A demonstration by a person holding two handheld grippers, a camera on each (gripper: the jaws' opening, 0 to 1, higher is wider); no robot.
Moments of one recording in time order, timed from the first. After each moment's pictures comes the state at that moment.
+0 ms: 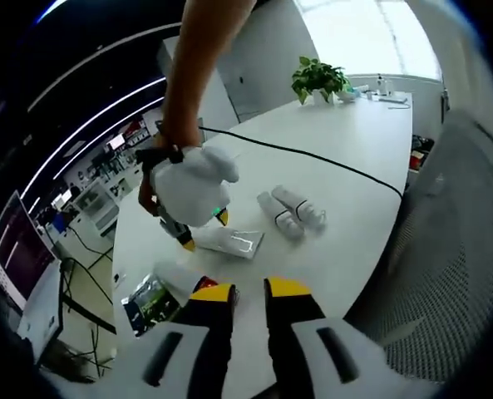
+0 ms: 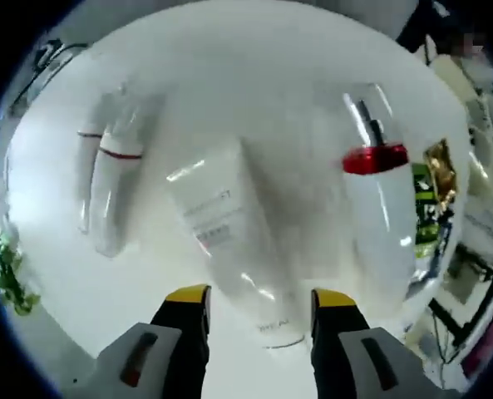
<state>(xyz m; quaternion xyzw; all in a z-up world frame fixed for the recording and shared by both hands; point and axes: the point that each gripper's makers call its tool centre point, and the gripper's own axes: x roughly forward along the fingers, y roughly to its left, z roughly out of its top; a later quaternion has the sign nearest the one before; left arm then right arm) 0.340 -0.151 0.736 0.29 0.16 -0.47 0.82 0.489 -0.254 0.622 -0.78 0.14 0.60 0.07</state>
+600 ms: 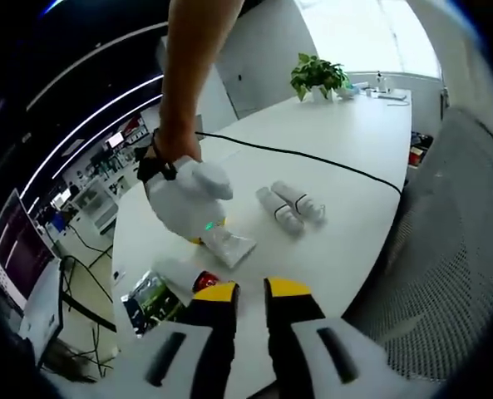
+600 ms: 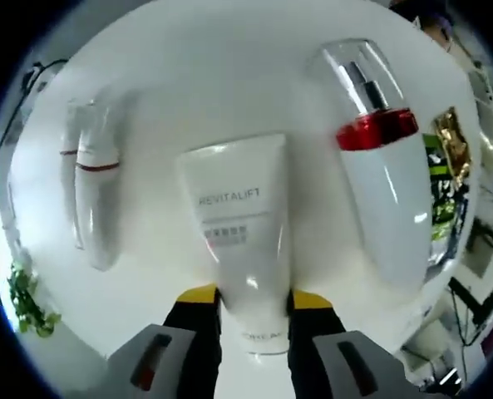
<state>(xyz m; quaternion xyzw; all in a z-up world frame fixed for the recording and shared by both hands) 0.340 -0.148 0.732 0.30 0.16 -0.47 0.81 0.503 -0.251 0.619 -0.78 0.22 0.57 0.15</state>
